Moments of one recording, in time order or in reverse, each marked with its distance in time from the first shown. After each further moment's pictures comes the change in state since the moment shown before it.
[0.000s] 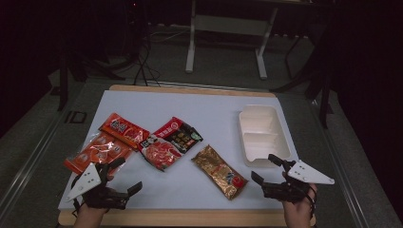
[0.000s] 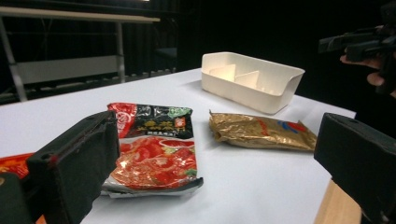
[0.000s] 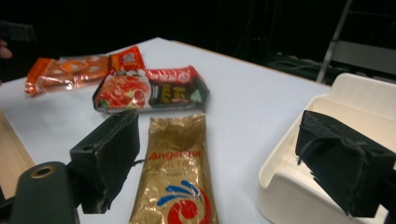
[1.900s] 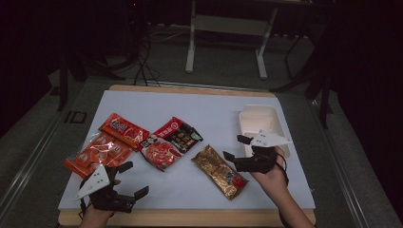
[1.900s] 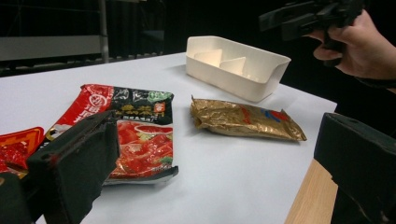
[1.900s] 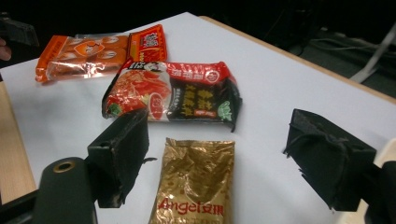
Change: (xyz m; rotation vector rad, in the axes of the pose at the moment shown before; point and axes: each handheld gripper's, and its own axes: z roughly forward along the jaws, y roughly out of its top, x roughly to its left) left arm -0.011 -0.003 0.012 0.072 -0.053 -0.033; right arm 0.005 0.053 0.093 0.162 0.137 -0.058
